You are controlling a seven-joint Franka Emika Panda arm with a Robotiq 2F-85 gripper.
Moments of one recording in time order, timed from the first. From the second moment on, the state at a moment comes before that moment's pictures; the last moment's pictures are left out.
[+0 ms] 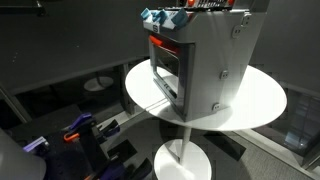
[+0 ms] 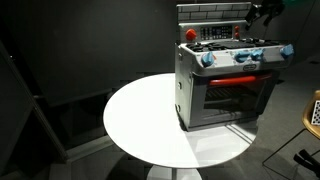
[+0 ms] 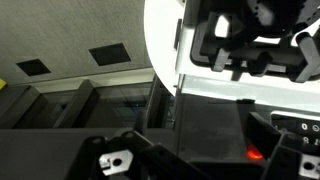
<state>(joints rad) -0.13 -0.07 -0.05 -2.07 -0.35 2.46 0.32</state>
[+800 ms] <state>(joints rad) -0.11 -0.01 -0.05 -2.01 -0.35 2.46 0.32</state>
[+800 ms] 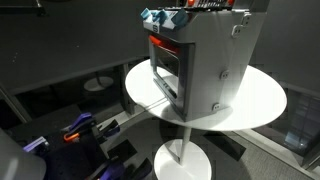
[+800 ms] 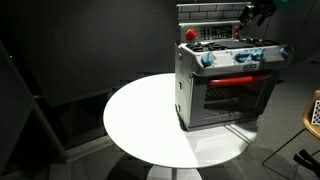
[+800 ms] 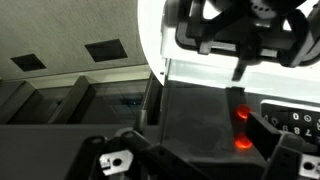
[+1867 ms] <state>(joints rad) -0.10 0.03 -0.06 -1.95 -0.35 2.46 0.33</state>
